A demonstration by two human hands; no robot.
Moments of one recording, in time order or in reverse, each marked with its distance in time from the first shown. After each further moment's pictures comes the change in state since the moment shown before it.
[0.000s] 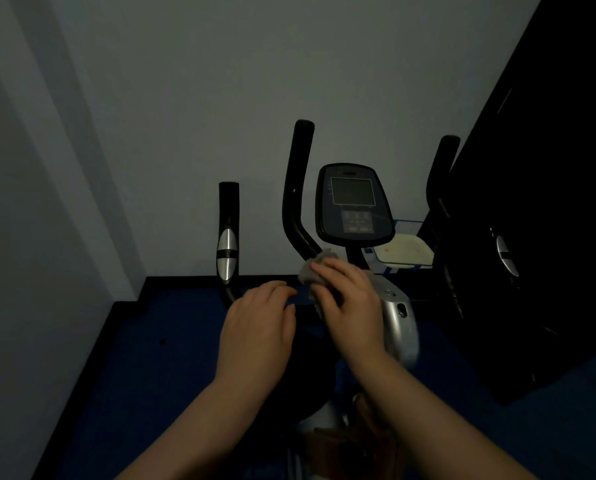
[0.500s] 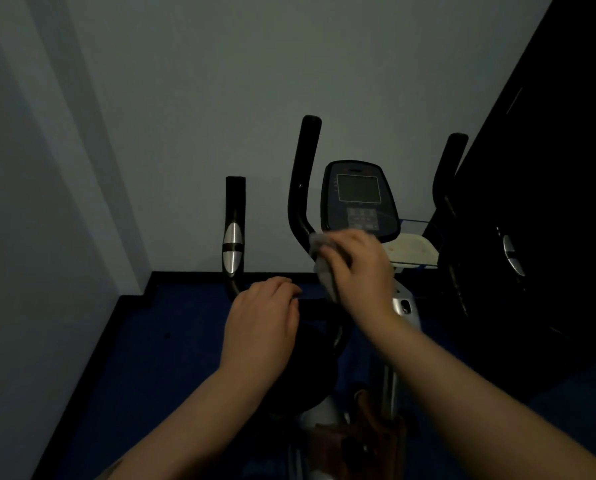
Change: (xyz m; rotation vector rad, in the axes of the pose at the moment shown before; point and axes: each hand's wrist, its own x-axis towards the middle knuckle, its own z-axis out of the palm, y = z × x) left_hand 0.000 0.001 0.000 0.036 0.011 0.017; right_hand 0.043 -0.005 -0.010 -0.110 0.028 -0.046
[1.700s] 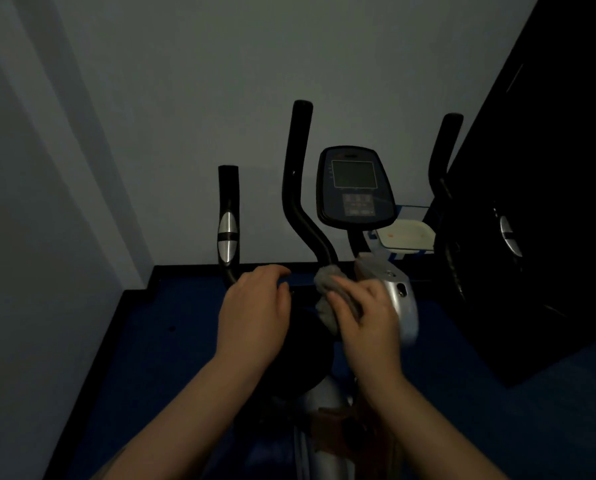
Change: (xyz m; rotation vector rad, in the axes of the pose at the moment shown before) left_hand 0.000 0.006 -0.006 -0.150 0.003 -0.170; right_hand -0.086 -0.004 -0.014 0.203 -0.042 0.227
